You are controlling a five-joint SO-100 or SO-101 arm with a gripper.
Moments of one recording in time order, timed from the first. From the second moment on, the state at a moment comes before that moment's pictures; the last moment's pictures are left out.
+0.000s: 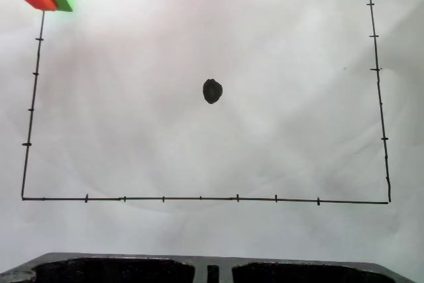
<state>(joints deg) 50.4 99.8 115.8 68.9 -43.9</state>
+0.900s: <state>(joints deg) -2.3 92.4 106.2 74.8 -1.6</state>
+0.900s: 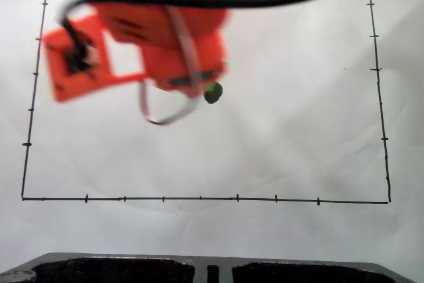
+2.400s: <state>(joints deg) 0.1 122.6 113.3 88.7 -9.9</state>
